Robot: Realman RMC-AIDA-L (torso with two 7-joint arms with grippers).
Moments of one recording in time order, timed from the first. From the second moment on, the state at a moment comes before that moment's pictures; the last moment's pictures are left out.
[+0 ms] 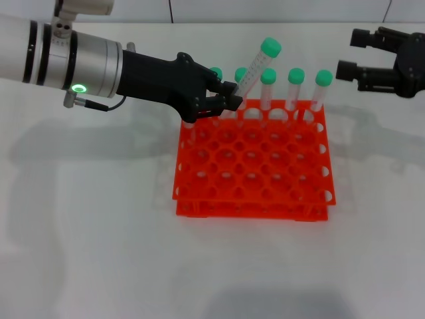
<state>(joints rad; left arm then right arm) -0.87 -2.00 0.94 0.53 2.00 1.44 -1.42 0.56 1.88 -0.98 -0.57 -1.45 -1.54 1.35</state>
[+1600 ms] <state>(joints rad) -0.87 -2.01 0.94 0.53 2.00 1.41 -1.39 0.71 2.03 -1.01 -0.18 -1.21 -1.52 1.02</state>
